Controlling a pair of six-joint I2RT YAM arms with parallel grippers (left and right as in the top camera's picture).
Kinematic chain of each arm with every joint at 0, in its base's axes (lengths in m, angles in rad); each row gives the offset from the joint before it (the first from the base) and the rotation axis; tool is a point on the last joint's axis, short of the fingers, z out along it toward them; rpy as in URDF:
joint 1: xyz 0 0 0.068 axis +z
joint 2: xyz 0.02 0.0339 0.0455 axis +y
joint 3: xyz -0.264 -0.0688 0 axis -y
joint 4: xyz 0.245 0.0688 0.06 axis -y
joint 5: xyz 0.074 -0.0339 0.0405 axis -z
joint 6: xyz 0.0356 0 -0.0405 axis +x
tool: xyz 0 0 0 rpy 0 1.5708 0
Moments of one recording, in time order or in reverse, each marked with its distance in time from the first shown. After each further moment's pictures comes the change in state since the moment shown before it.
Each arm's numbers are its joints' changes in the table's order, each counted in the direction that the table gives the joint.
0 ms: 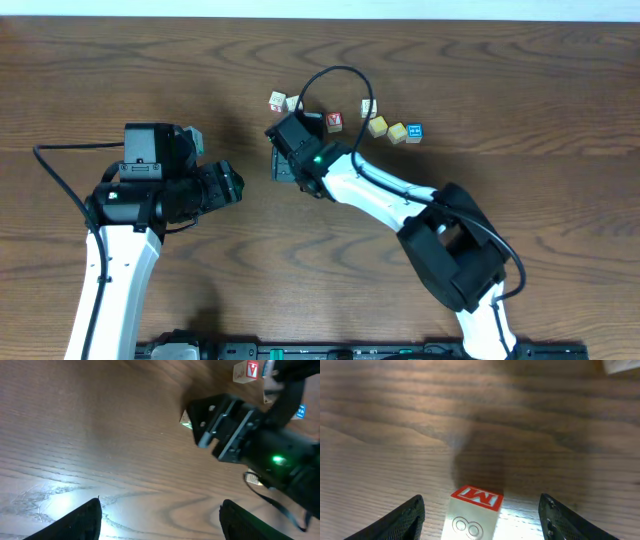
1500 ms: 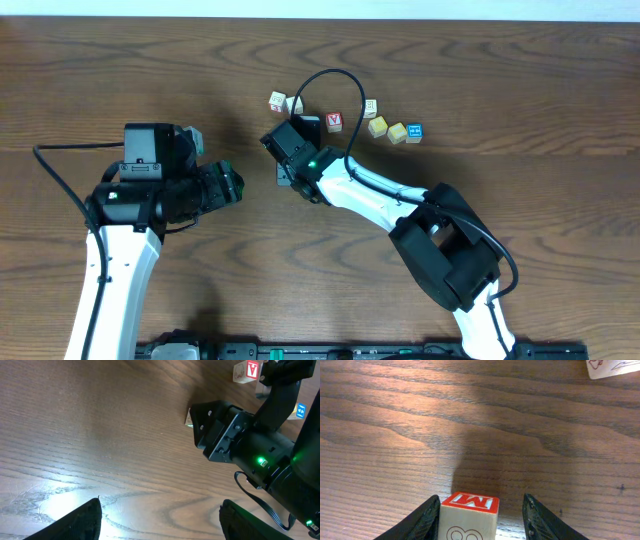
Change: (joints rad) left arm 0.000 0.000 0.000 0.000 0.000 0.000; right arm 0.017 0.021 -0.001 -0.006 0.105 -0.046
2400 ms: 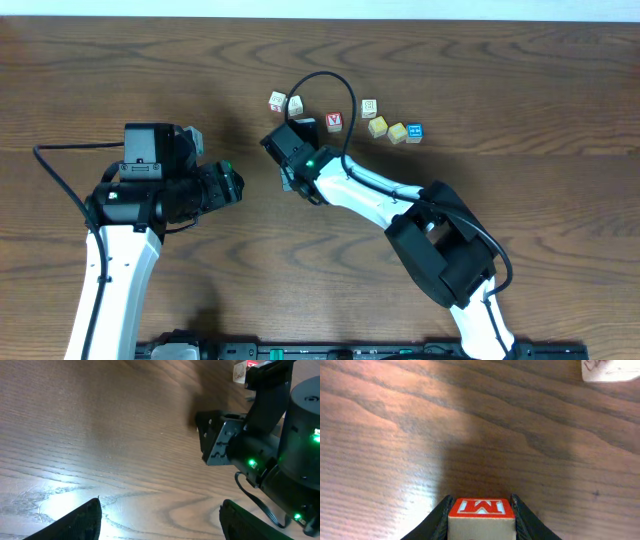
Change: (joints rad) left arm 0.000 0.000 0.000 0.000 0.000 0.000; right arm -0.001 0.025 0.037 -0.106 0.036 -0.157
